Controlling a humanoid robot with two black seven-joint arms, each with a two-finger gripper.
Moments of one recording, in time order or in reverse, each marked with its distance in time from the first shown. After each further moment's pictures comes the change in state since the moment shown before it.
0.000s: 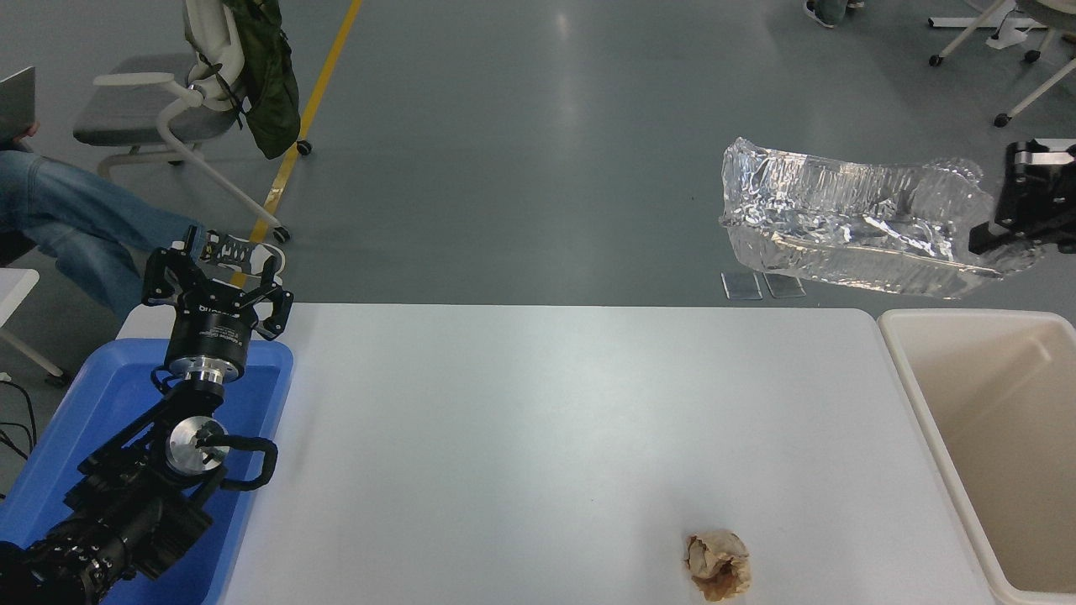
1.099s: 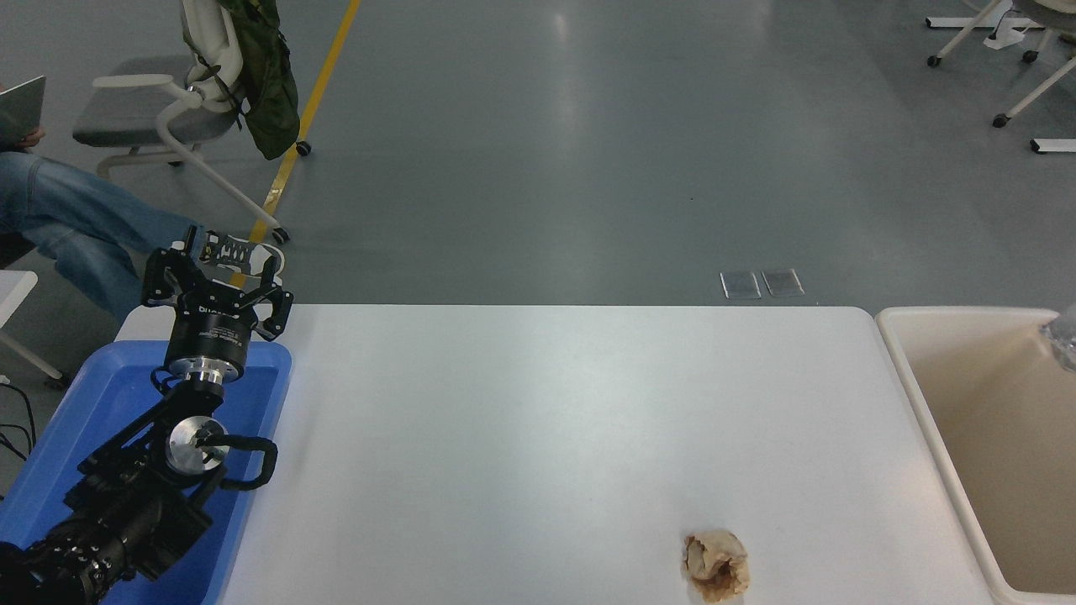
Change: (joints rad) left arm 0.000 0.000 0.000 0.000 -0.001 0.000 0.000; right arm -1.402 -0.201 0.632 -0.674 0.069 -0.631 -0.005
